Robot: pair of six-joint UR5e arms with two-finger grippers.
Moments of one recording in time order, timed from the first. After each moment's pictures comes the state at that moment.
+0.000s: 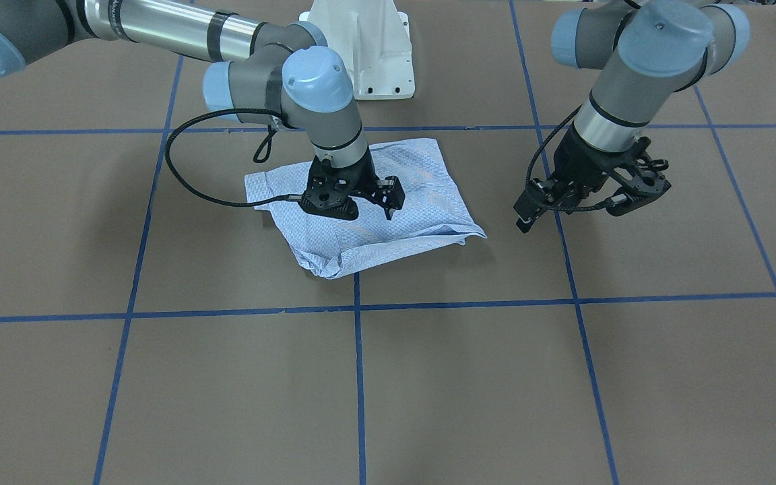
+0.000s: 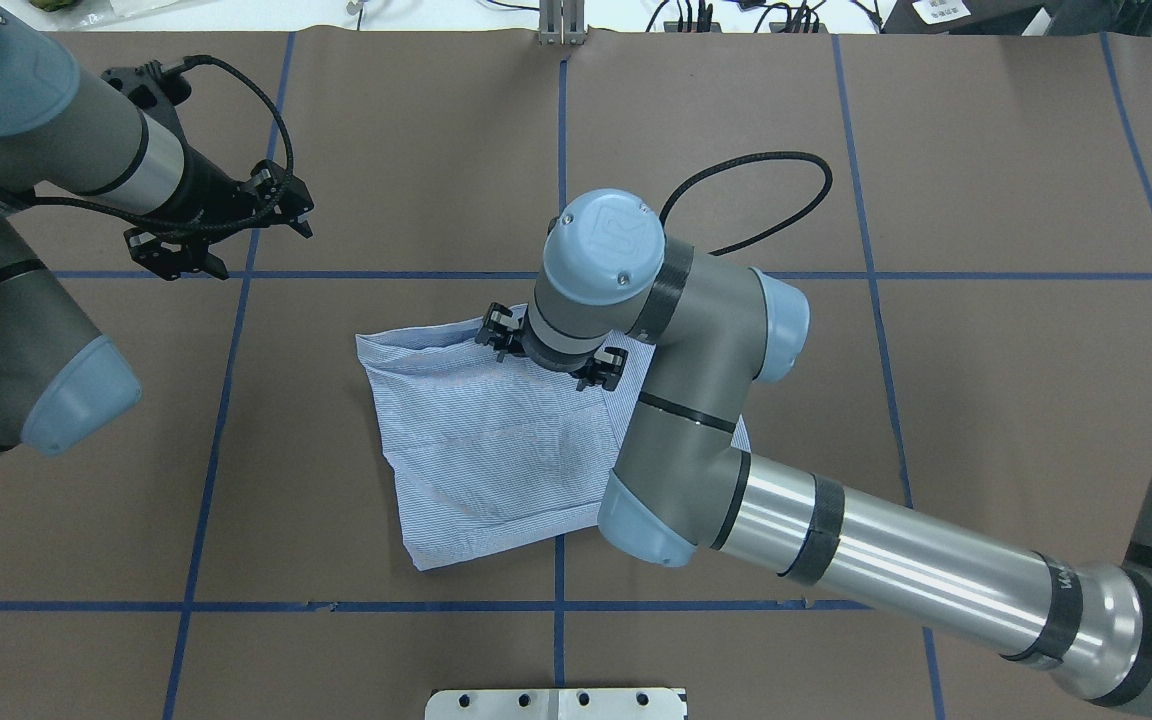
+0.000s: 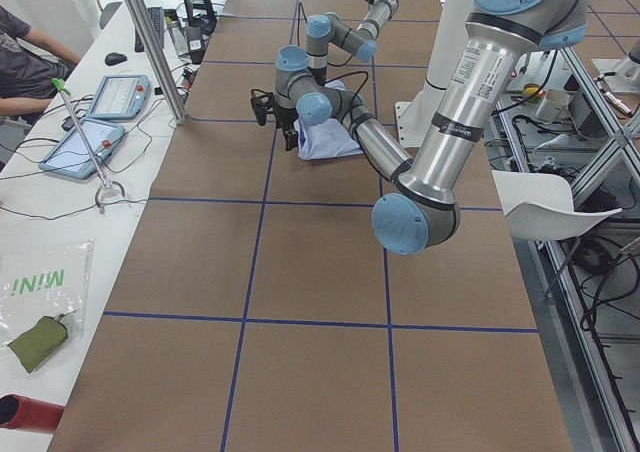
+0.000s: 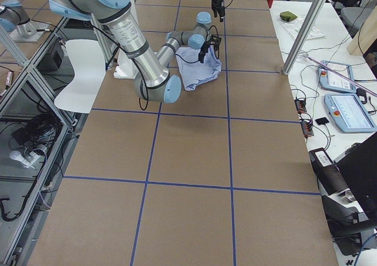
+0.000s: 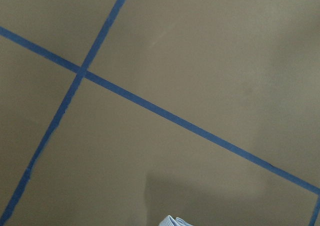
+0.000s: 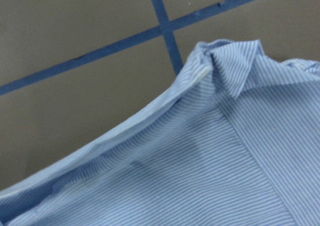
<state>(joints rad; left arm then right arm) -0.87 -1.98 -1.87 -1.69 -2.06 -1.43 0.48 -0.74 1.46 -1.38 1.88 1.54</state>
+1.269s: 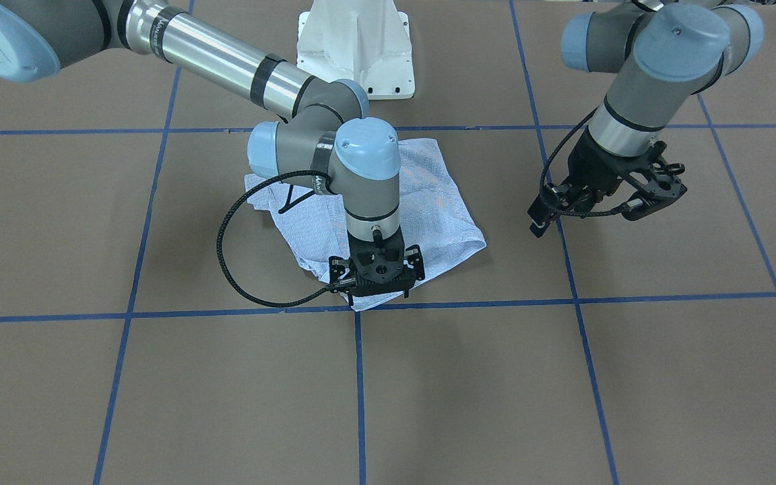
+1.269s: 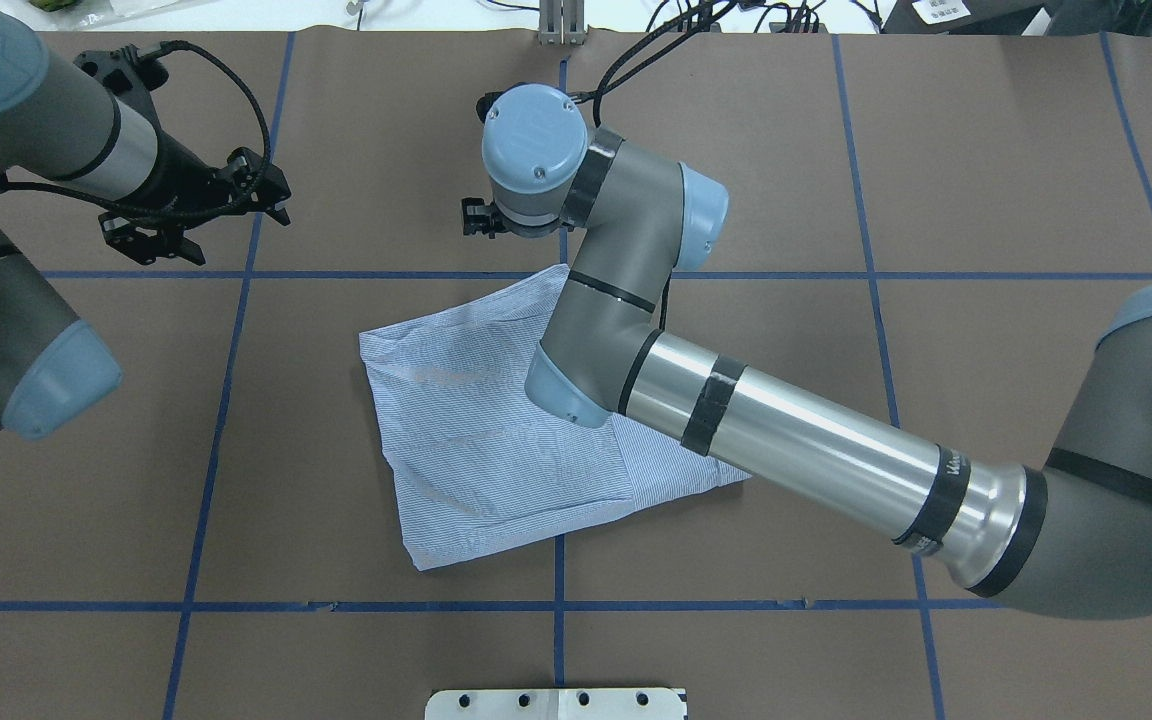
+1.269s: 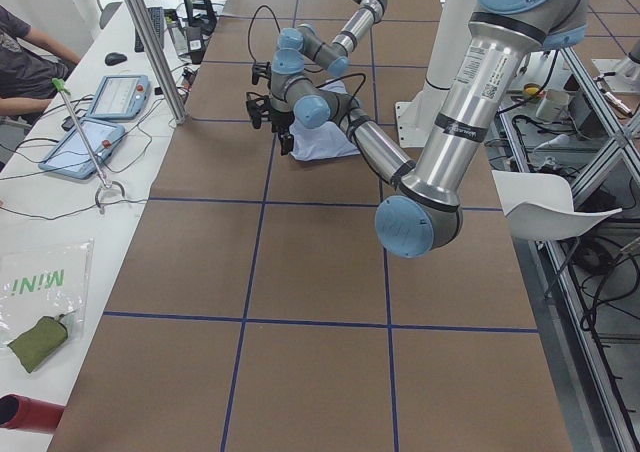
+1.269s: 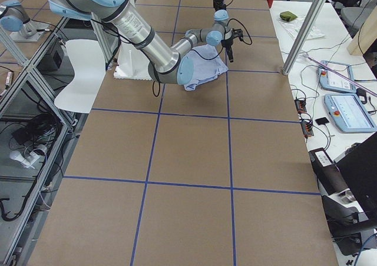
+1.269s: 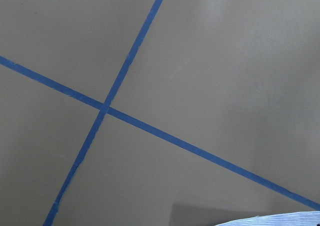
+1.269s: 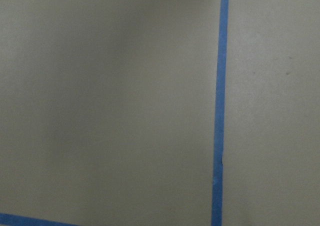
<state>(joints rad) -0.90 -1.97 -1.87 -1.69 -2.06 -1.36 0.62 -0.52 1.10 -1.28 1.71 1.06</state>
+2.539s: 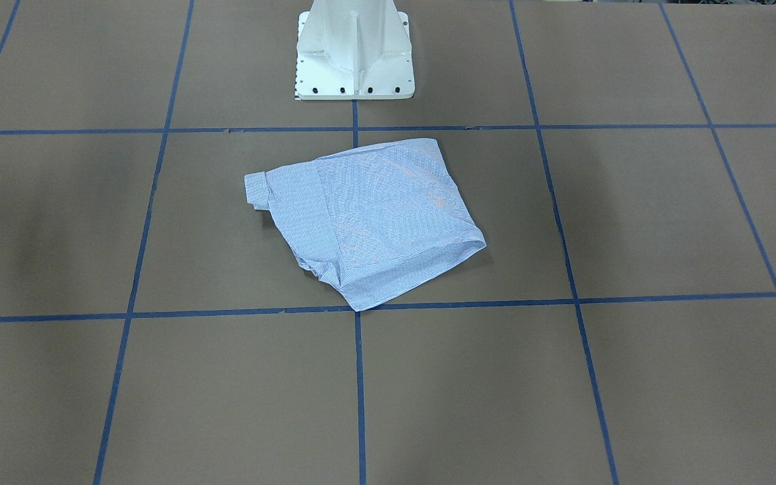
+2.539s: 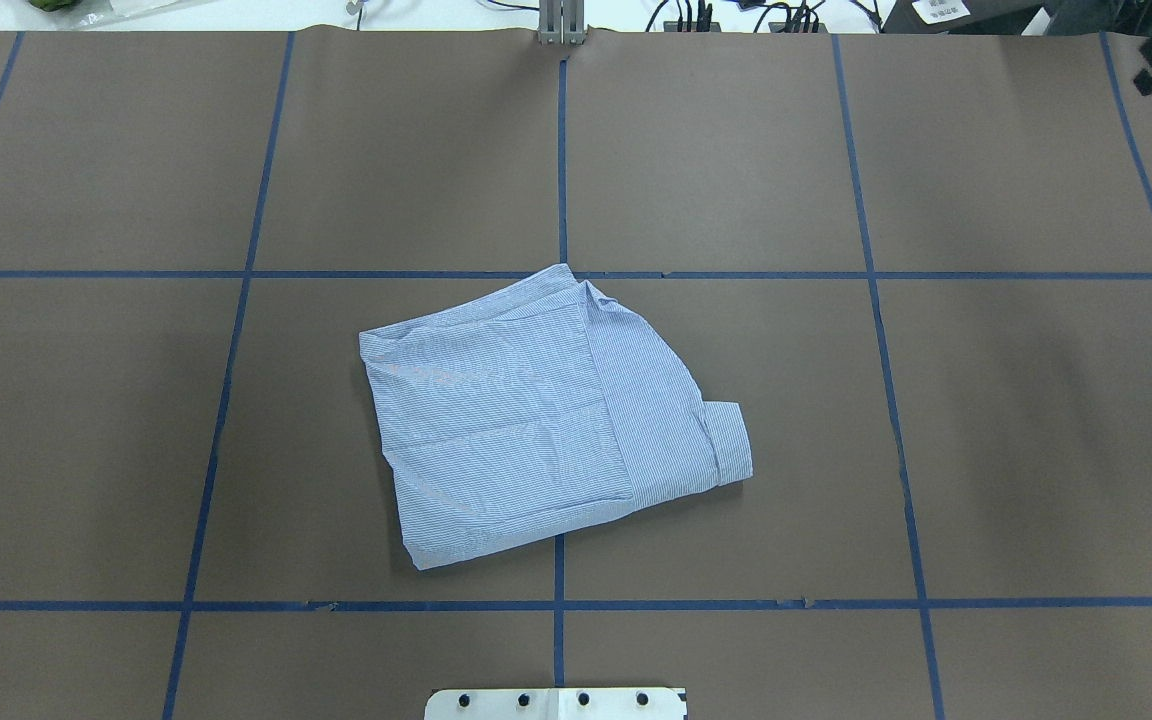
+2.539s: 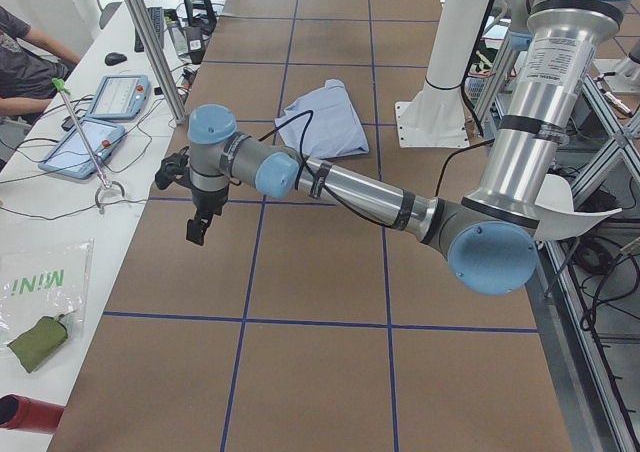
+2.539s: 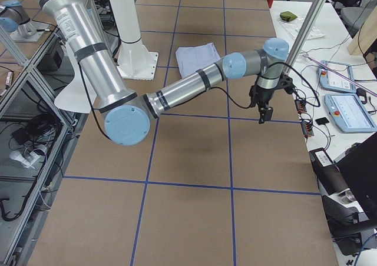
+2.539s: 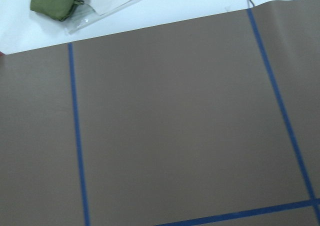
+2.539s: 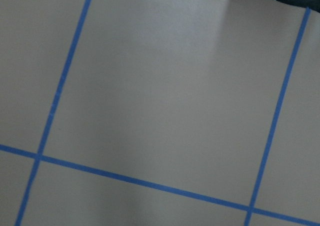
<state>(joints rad) -1.50 -1.82 -1.59 -1.69 -2.22 -0.06 1.42 -1.17 1.60 -1.85 2.25 -0.04</state>
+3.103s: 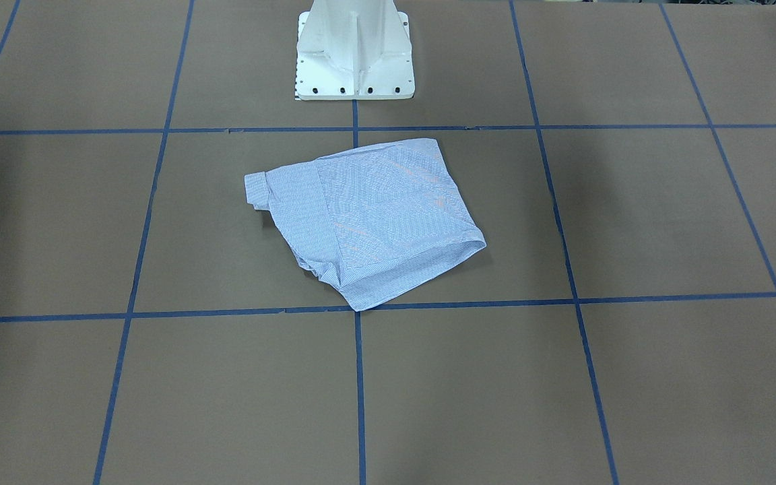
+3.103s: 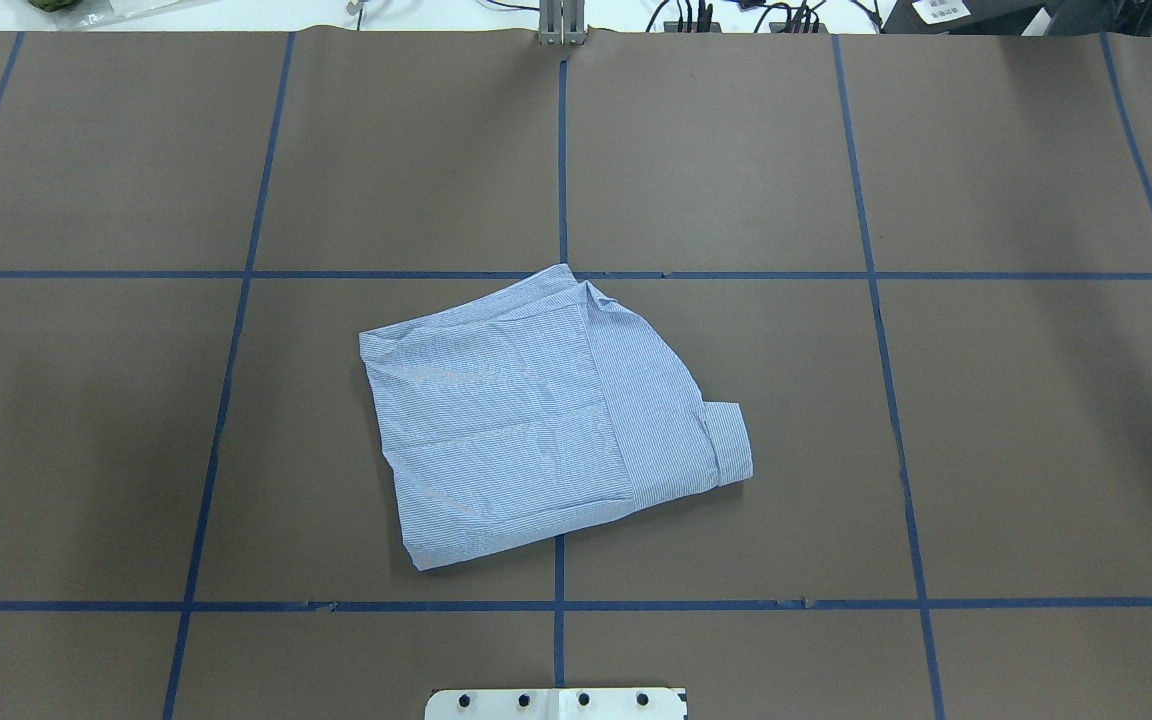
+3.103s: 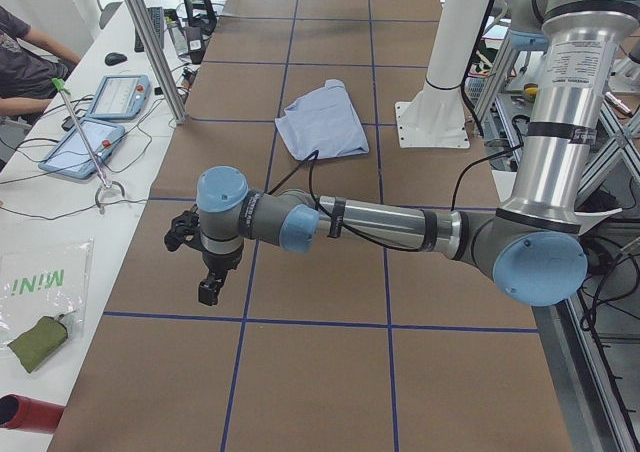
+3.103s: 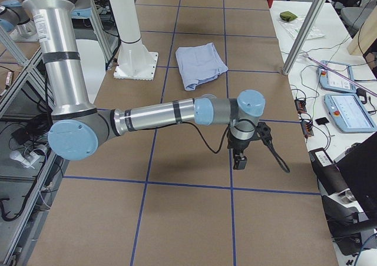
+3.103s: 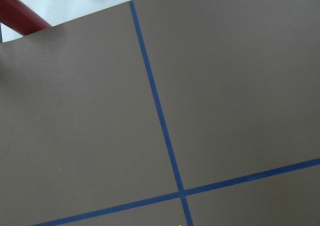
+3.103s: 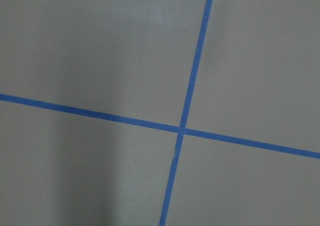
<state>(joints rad) -1.56 -1.70 -1.53 -1.76 -2.24 0.07 1.52 -1.44 1.62 -1.70 2.25 -0.12</state>
